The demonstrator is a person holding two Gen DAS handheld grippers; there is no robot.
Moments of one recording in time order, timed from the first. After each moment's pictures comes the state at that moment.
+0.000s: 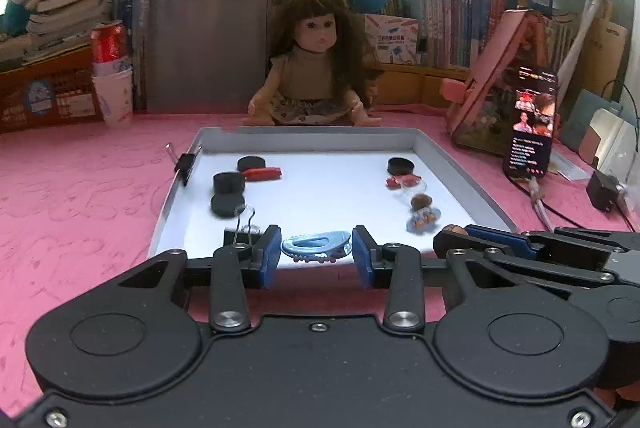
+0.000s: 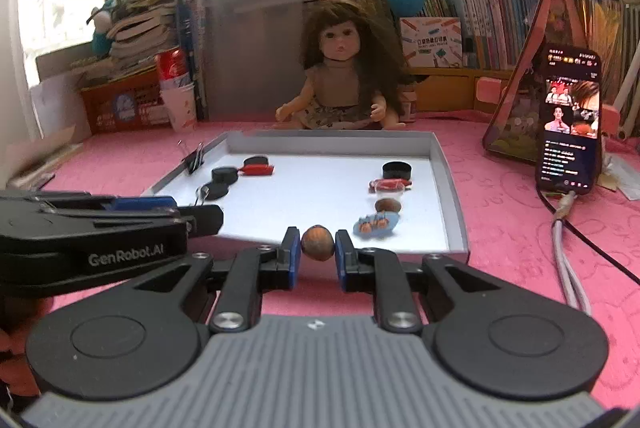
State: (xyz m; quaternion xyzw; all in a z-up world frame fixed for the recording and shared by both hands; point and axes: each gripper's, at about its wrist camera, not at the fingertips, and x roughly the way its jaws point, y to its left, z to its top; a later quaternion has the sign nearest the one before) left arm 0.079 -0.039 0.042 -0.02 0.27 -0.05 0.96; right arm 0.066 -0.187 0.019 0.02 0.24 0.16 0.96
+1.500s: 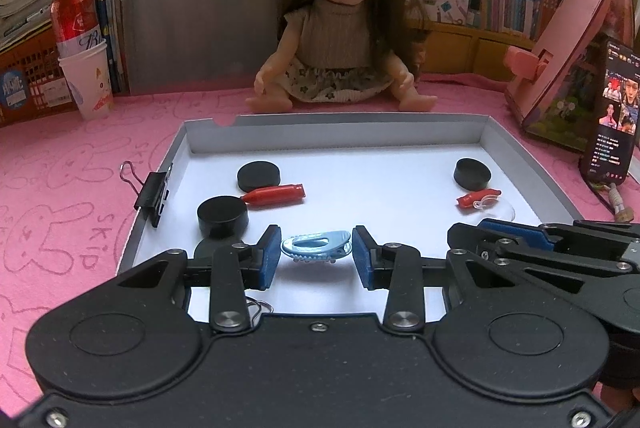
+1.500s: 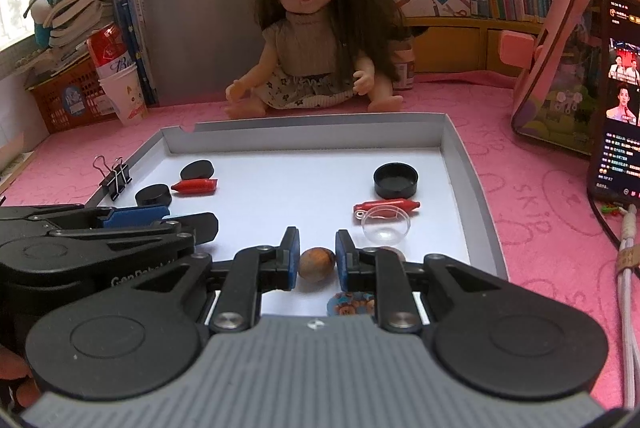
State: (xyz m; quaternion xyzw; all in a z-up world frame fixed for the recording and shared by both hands) left arm 0.205 -0.034 0.006 0.00 0.33 -0.02 0.94; right arm 0.186 -0.174 -0.001 0.03 0.31 0.14 0.94
